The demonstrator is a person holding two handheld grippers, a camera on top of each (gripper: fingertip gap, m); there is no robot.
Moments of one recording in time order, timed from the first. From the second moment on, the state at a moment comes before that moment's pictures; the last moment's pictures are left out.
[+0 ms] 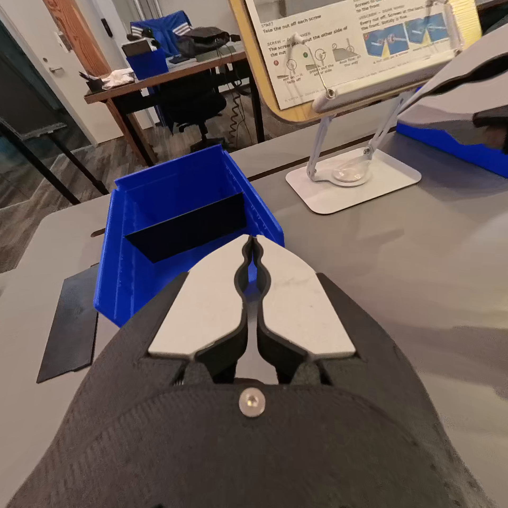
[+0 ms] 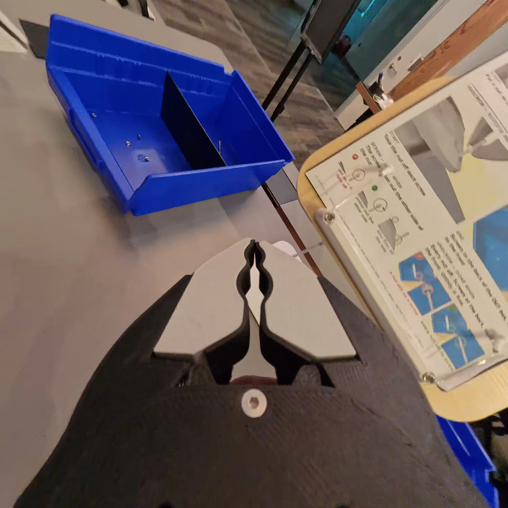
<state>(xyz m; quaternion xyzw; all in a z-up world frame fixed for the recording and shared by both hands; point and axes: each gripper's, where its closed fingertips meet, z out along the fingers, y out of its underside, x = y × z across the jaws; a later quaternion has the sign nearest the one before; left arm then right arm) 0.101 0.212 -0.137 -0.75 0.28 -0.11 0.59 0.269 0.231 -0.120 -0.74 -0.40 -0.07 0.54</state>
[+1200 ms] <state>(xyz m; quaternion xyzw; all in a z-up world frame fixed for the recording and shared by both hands) 0.183 0.256 -0.155 -0.77 0.34 -0.09 0.54 0.230 0.257 -0.137 -0.75 -0.41 -0.12 0.51</state>
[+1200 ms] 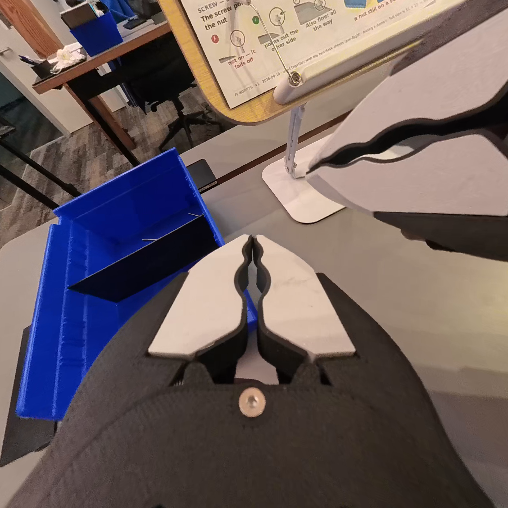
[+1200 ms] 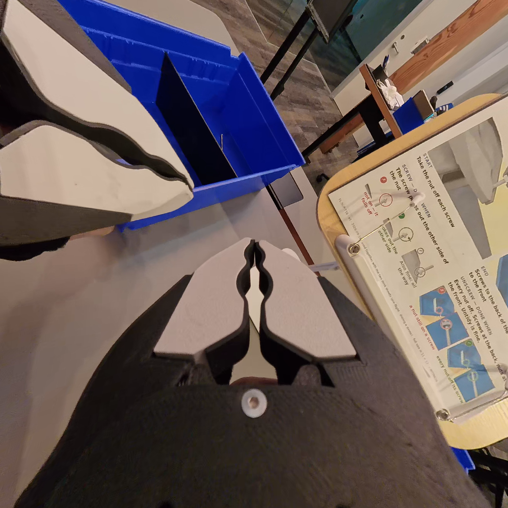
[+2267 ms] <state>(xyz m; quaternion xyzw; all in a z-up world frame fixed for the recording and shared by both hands) 0.235 0.265 -0.146 -0.75 0.37 -0.11 0.53 0.287 0.258 -0.120 -0.77 -0.35 -0.15 0.52</state>
